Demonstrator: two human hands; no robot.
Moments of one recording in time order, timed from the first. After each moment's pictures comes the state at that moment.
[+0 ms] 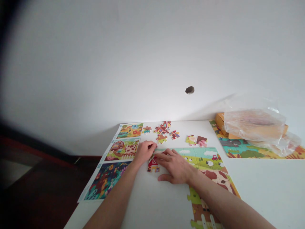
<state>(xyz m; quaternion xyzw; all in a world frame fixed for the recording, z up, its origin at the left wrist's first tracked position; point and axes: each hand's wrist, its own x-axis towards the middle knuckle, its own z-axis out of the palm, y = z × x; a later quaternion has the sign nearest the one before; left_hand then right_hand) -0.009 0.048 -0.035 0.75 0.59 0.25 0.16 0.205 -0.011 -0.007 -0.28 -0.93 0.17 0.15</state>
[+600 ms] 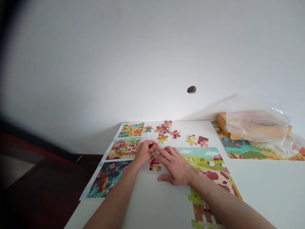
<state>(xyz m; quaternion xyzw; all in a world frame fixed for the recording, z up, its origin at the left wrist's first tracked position) -0.009 0.045 -0.031 0.75 0.59 0.26 0.18 0.204 -0.016 0.001 -0.29 -0.93 0.15 0.18</state>
